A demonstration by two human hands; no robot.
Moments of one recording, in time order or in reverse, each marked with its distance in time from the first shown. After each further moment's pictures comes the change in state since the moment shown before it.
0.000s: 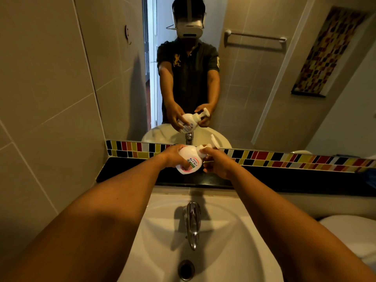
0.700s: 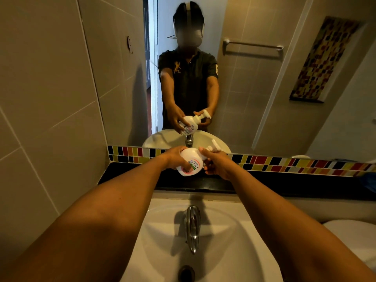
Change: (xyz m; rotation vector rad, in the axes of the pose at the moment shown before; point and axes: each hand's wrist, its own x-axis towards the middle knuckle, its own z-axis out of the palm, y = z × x) left_hand -0.004 0.015 -0.007 0.036 -0.034 0.017; right_hand -0.006 -0.009 -0.002 -0.061 0.004 -0.078
